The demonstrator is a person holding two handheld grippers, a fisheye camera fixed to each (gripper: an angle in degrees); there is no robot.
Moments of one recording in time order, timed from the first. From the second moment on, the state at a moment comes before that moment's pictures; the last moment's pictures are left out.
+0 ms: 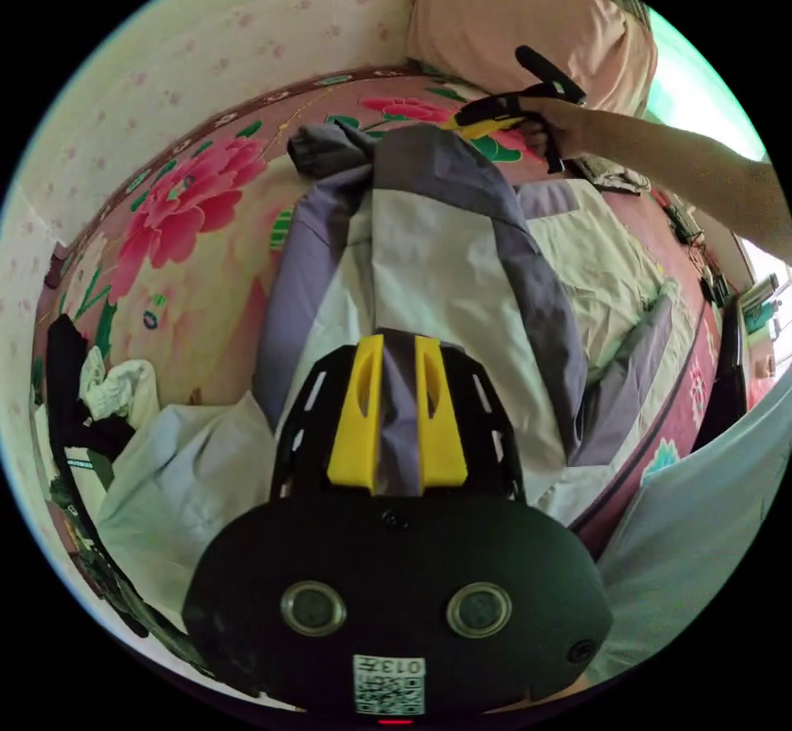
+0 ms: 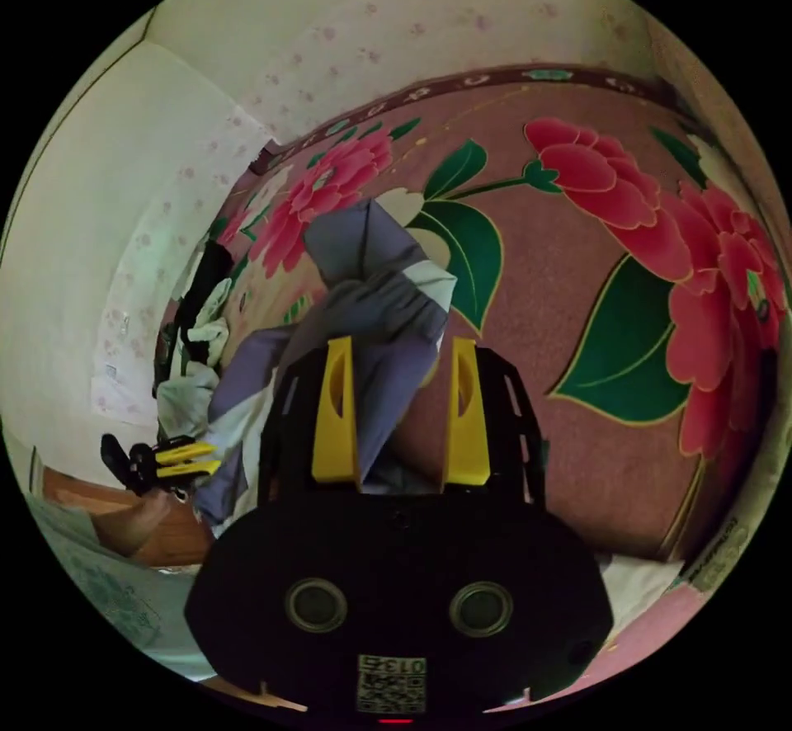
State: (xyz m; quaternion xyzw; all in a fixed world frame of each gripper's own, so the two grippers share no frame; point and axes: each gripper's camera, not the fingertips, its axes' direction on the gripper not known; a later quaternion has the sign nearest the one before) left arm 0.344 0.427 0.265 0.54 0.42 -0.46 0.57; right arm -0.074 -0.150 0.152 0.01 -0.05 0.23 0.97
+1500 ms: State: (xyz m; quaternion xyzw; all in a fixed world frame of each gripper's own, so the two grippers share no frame) left arm 0.583 0.411 0.039 0.50 0.11 -0.45 0.73; right arm -0.392 0.294 -0.076 0.04 0.02 0.36 0.93
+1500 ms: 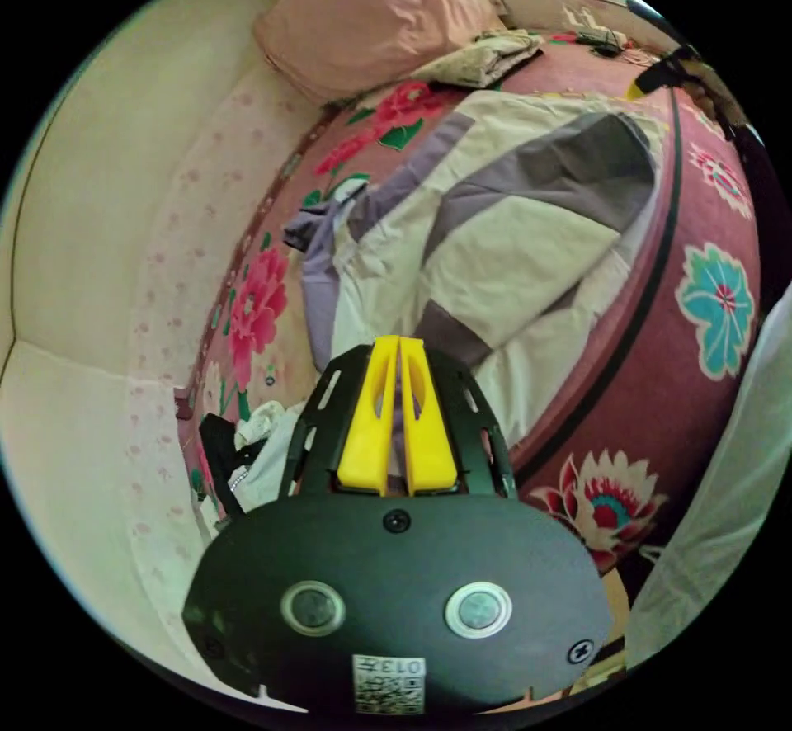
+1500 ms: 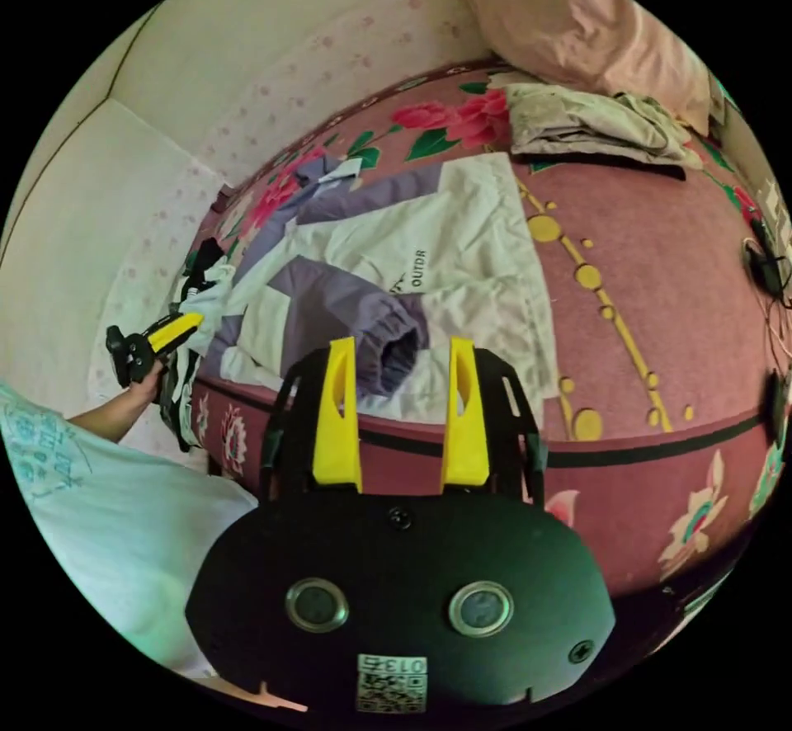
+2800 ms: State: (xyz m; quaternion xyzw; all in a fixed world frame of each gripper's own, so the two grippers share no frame) left arm 0.439 0.456 0.213 0.47 0.34 -0.58 0.57; right arm -0.415 0.085 -0.053 -0.01 0.19 0.16 0.97
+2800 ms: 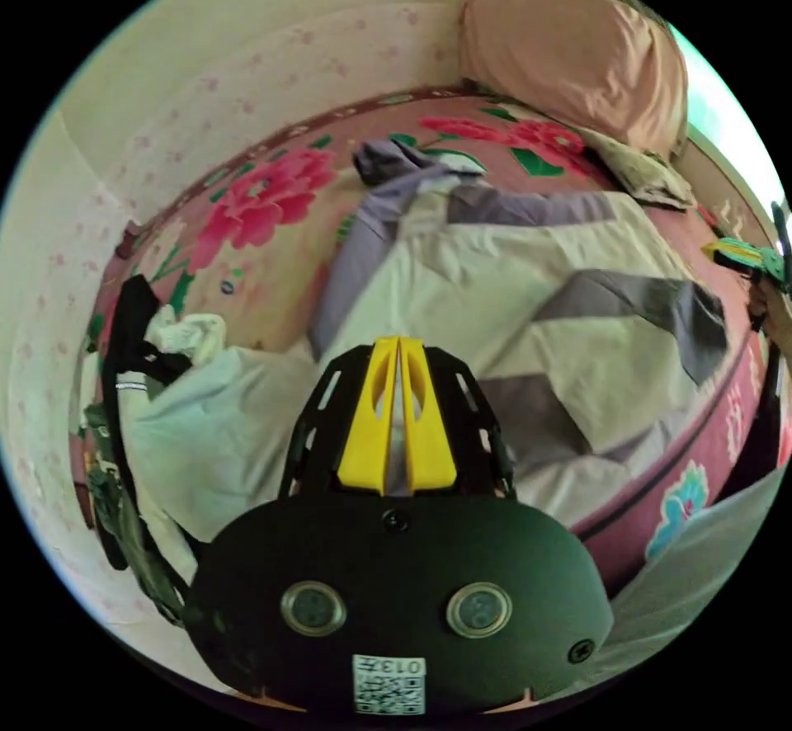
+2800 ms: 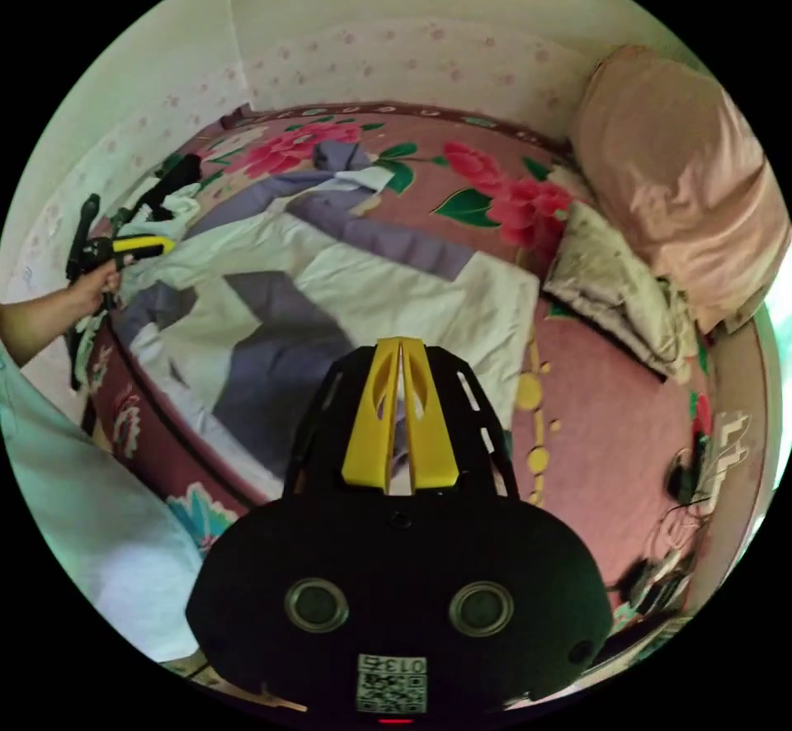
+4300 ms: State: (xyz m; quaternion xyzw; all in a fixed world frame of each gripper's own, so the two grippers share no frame) left arm 0.484 0.513 0.125 0.51 0.26 -0.36 0.74; right arm -0.558 0.067 0.087 -0.25 0.42 -0.03 0.87
